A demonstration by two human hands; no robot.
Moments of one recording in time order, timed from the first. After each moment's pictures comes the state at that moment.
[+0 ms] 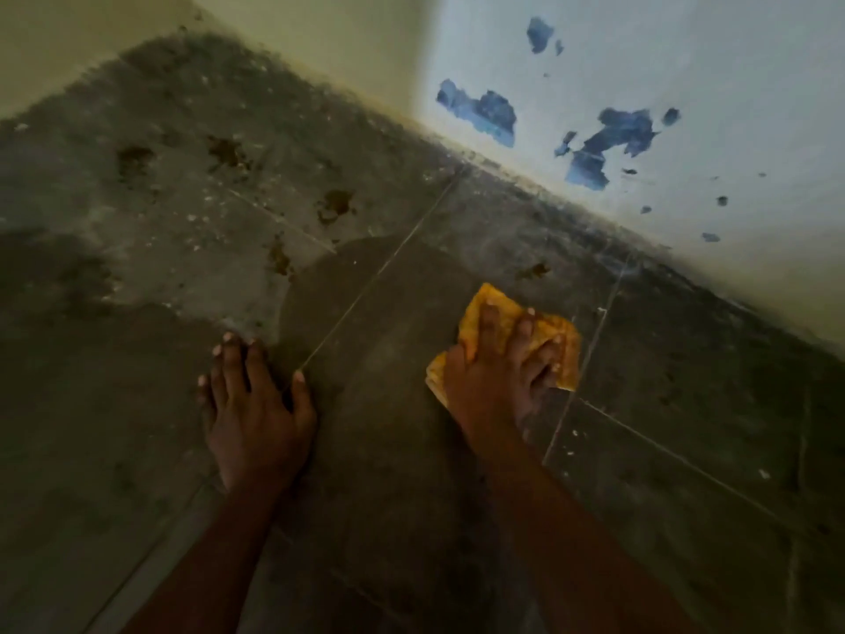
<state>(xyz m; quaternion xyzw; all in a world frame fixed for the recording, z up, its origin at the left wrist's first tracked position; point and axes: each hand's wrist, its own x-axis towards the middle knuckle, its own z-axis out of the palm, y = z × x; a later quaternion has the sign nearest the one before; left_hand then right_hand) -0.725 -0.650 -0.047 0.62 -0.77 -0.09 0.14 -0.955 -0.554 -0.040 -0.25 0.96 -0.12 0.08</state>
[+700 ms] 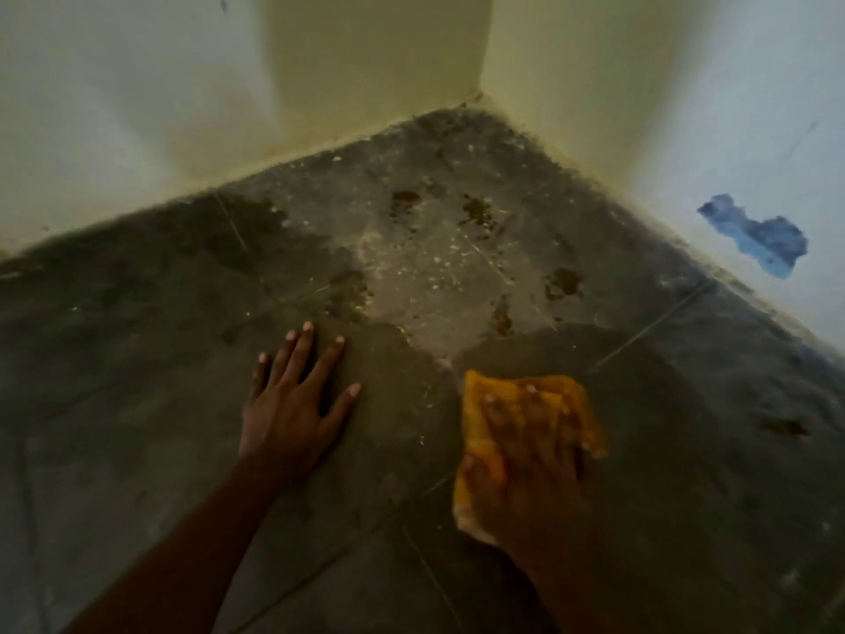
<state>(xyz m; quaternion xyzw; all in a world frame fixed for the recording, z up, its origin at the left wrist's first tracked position) -0.550 -0.746 -0.030 0.62 -0.78 -0.08 0.08 -0.826 -0.611 -0.039 -0.63 0.77 -0.10 0.06</state>
